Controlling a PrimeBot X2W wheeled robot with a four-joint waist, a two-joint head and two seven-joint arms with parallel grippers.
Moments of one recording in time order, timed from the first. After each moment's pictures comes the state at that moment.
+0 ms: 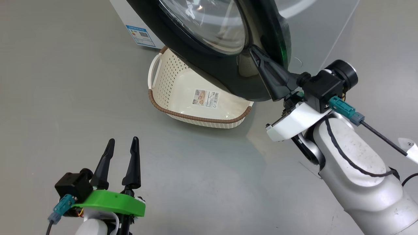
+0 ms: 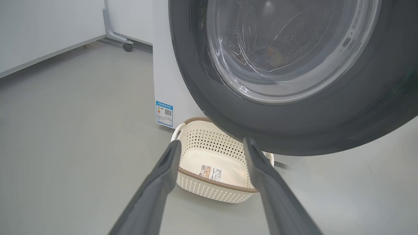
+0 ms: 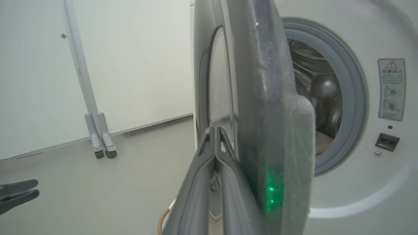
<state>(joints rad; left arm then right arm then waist) -0.06 0.04 -0.21 0.13 -0.53 -0.13 -0.25 -0.61 -0.18 0.62 0.25 0.30 0.13 -0.26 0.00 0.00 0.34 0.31</state>
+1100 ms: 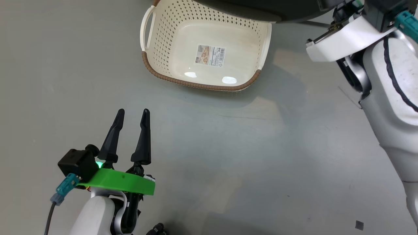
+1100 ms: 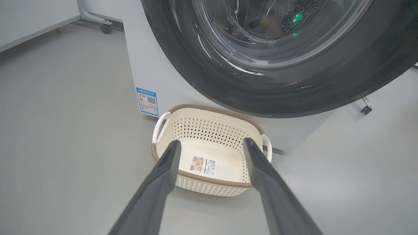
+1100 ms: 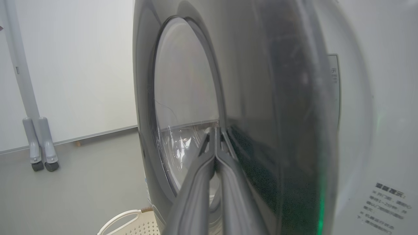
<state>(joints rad) -0.17 0.04 -0.26 0.08 -0.54 -0.13 -0.25 -0.91 -0.26 0.53 0.29 0.25 0.13 -0.26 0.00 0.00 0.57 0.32</state>
